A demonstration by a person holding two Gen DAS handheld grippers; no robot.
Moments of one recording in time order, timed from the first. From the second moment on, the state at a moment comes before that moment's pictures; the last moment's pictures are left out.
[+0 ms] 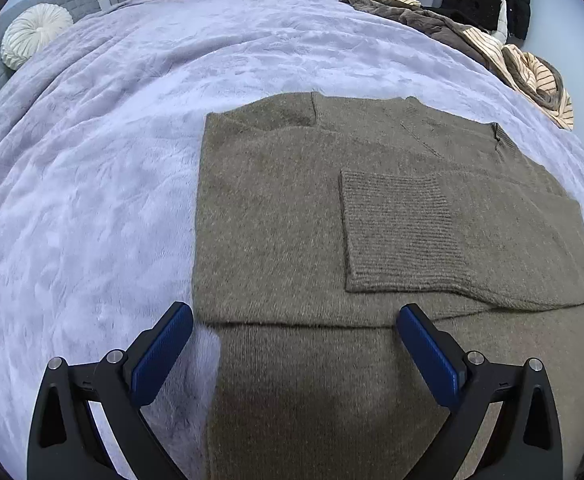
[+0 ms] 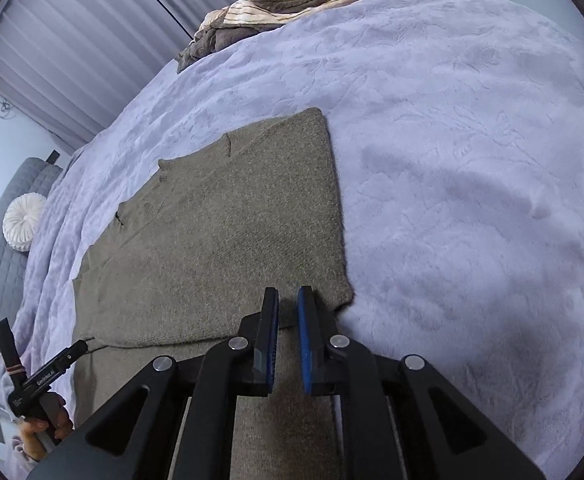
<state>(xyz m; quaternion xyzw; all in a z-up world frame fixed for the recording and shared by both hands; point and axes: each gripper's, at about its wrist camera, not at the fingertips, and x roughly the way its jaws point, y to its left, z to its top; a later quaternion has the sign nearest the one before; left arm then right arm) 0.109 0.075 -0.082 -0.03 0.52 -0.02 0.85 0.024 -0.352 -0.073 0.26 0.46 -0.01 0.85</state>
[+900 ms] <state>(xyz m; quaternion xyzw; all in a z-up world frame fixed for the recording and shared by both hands) -0.005 0.068 -0.051 0.00 0.53 -0.03 0.85 -0.065 -0.316 -0.042 0.25 0.47 0.03 0.85</state>
